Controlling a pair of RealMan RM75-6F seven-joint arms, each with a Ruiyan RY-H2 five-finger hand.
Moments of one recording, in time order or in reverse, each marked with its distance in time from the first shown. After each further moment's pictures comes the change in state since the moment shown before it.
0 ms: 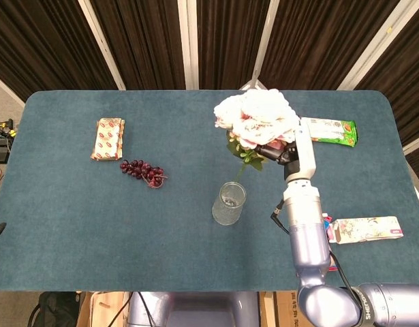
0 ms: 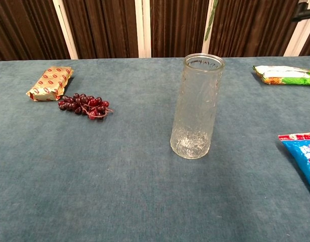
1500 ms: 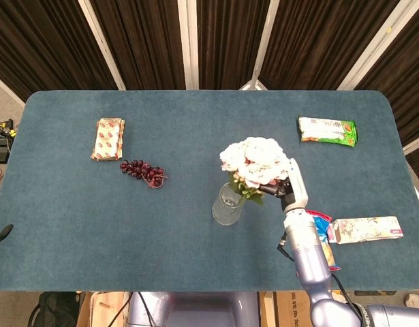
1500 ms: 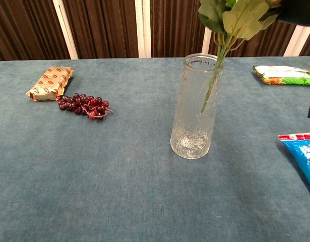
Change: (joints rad) left arm -0.006 -0.017 0.009 -0.022 0.002 -0.013 0.074; right arm -0.231 -0.064 -0.268 0.051 -0.253 -0.216 0.175
